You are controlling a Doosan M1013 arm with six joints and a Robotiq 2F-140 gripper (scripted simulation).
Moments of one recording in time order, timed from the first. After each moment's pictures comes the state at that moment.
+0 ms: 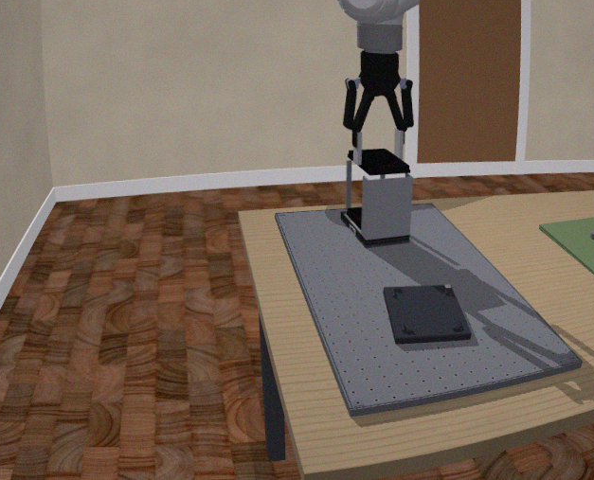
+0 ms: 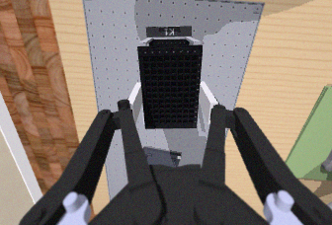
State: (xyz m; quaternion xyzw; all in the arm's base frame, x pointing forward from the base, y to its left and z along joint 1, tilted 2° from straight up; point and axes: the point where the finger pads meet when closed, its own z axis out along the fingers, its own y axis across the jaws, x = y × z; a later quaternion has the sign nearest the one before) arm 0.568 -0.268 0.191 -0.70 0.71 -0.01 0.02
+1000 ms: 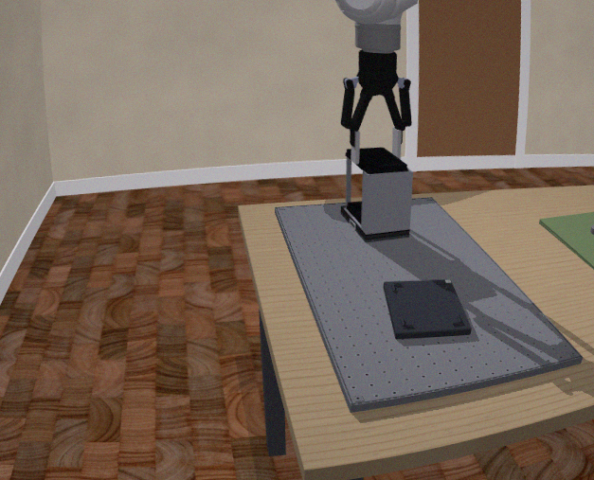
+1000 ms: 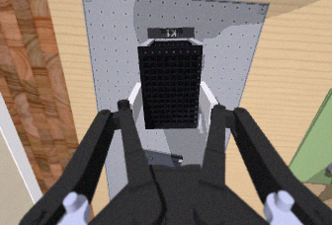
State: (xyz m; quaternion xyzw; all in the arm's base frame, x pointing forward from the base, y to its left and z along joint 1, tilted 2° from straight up) arm 0.572 -0.270 0.181 -0.70 0.71 -0.01 0.02
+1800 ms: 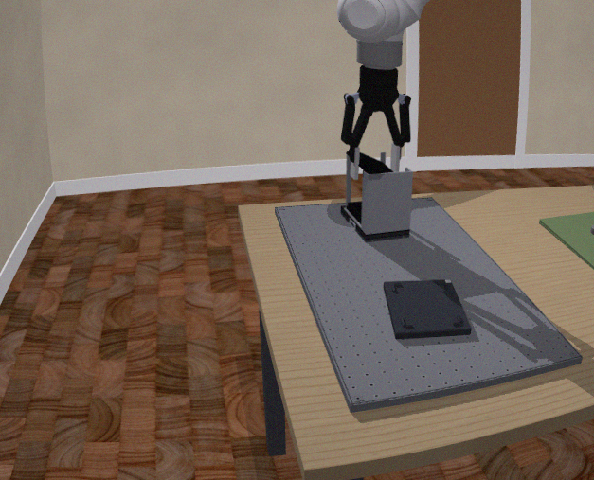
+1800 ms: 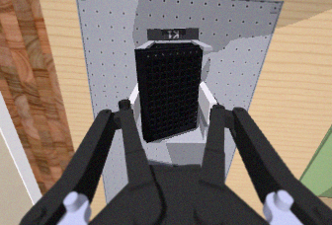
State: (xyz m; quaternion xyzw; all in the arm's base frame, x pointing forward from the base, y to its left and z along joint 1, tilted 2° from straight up) arm 0.574 -0.270 0.149 -0.70 0.71 -0.02 0.02
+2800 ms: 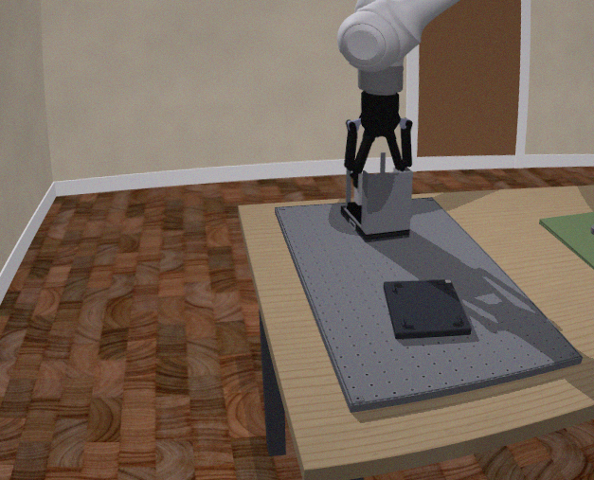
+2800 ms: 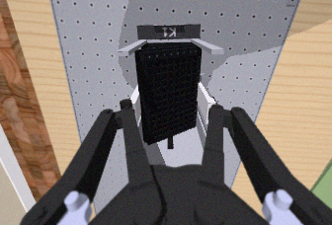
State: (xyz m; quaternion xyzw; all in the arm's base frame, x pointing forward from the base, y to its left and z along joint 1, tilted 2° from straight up) arm 0.570 -0.264 0.097 -0.70 0.71 -0.01 0.02
